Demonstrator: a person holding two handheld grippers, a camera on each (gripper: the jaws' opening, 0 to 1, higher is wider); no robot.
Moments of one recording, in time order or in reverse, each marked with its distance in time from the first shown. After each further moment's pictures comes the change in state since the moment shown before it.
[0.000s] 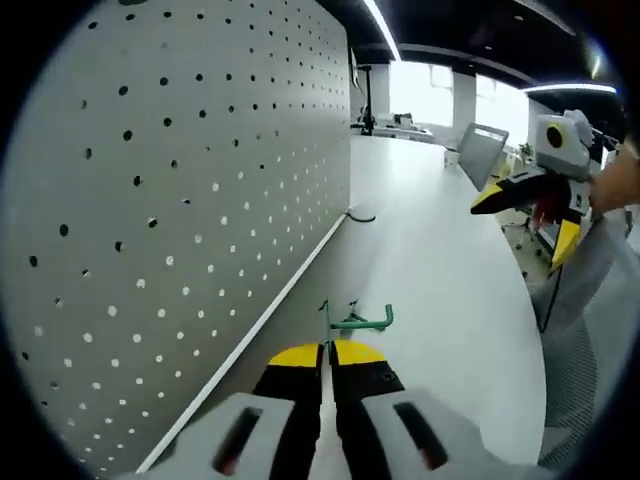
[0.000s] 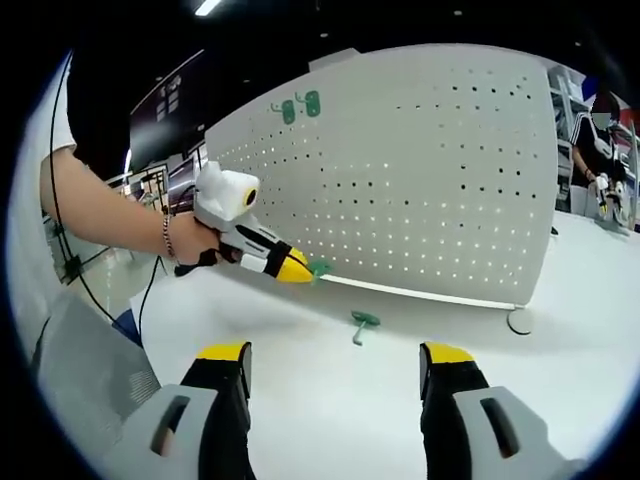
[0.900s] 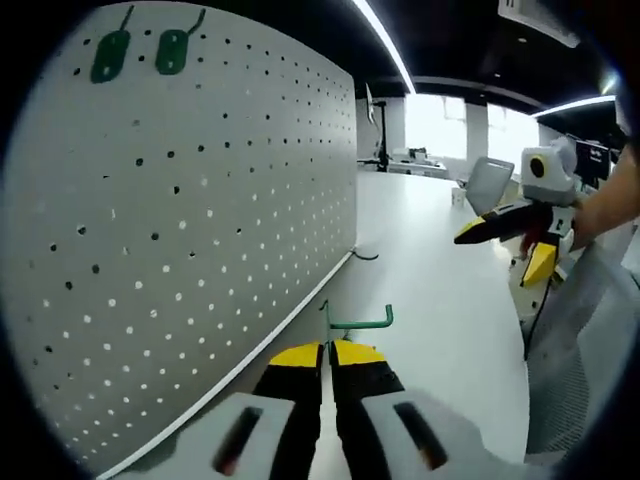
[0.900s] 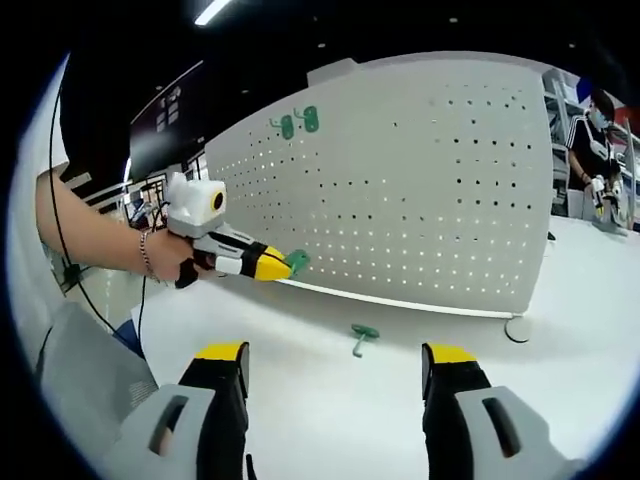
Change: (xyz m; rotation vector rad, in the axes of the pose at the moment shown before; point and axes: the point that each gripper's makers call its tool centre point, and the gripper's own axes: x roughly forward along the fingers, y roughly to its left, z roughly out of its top) left arm -0.038 -0.013 0.022 -0.038 -0.153 0.066; right arm -0.005 0.000 0.014 0.012 -0.050 -0.005
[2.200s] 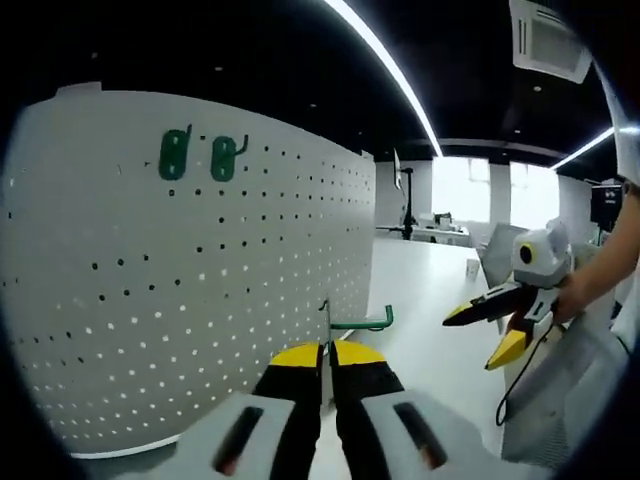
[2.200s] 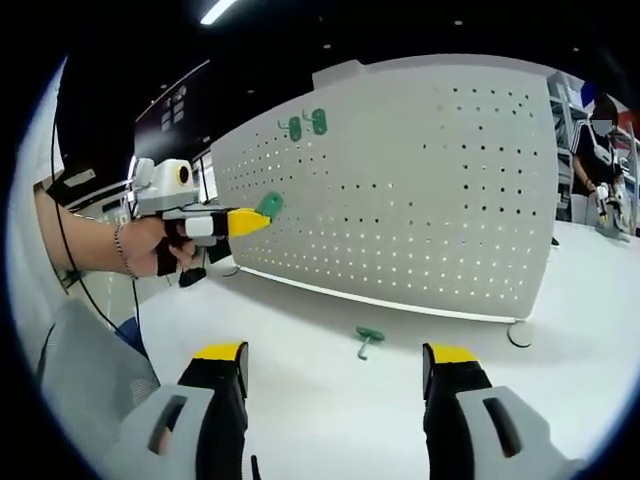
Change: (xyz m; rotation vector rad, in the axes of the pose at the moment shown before) left arm -0.054 -0.004 0.060 -0.103 -0.279 0.105; right arm 0.000 0.006 0.002 -0.019 -0.003 0.015
